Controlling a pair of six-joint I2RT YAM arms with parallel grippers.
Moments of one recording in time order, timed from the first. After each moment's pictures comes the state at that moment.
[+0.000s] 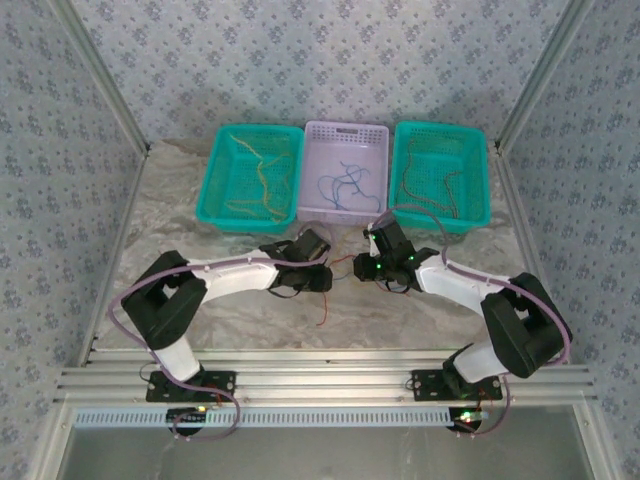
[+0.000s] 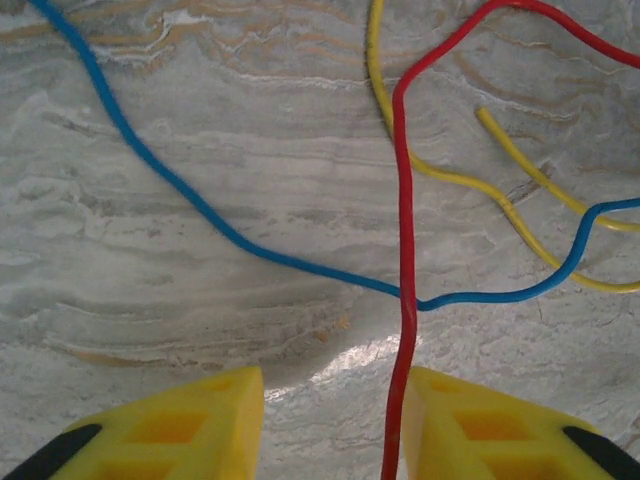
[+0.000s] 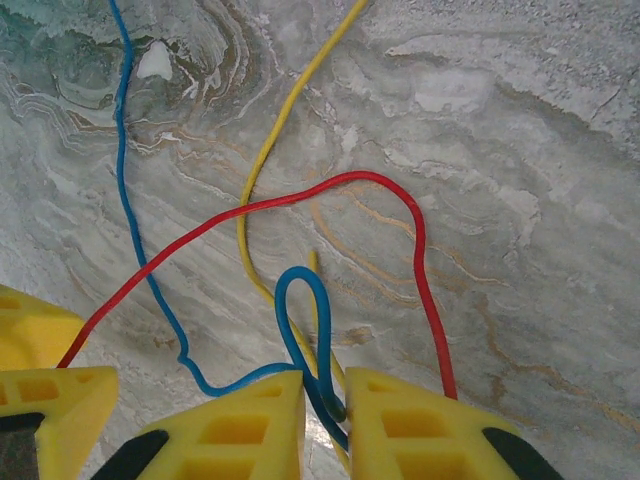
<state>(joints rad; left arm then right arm) -0.88 1.70 0.99 -0.36 0.02 -0.72 0.57 1.44 0.72 -0.21 -0.14 0.46</state>
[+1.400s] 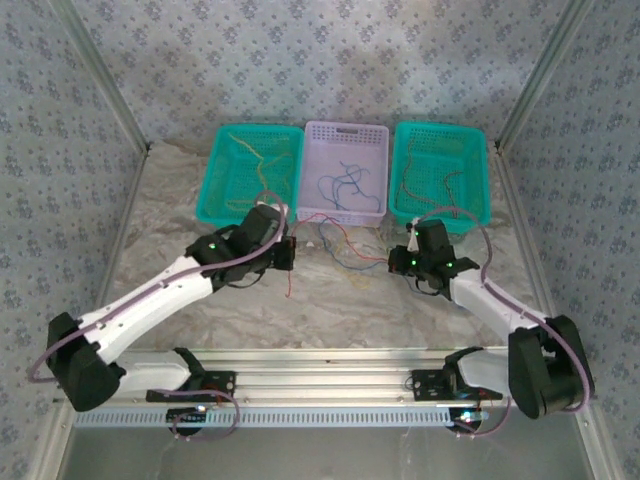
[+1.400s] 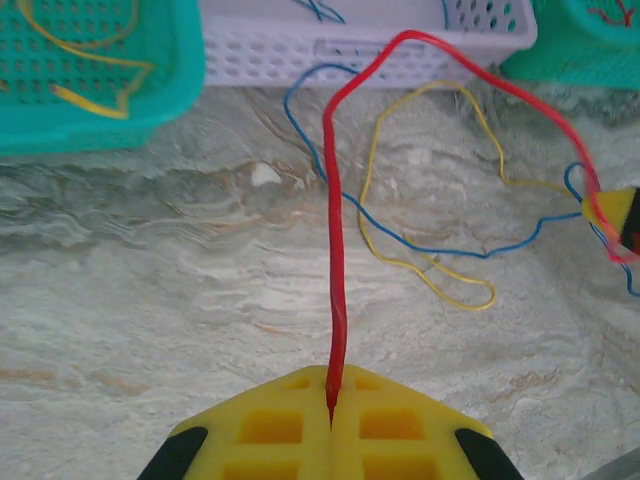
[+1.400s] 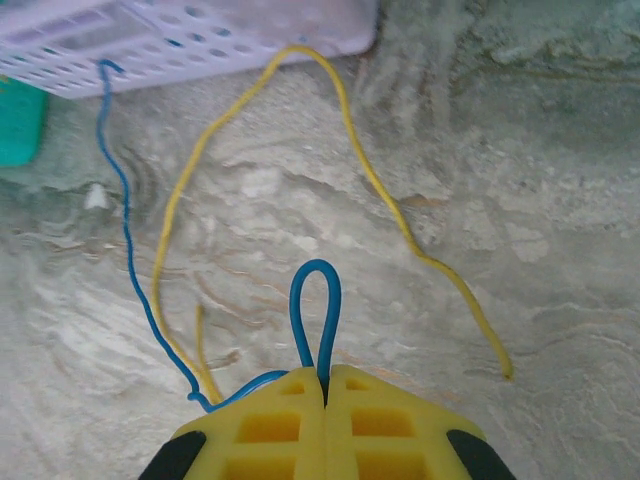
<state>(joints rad) -0.82 1.21 1.08 -0.69 -0.14 -0.59 0.32 1.18 0.59 -0.22 -0.20 0.49</state>
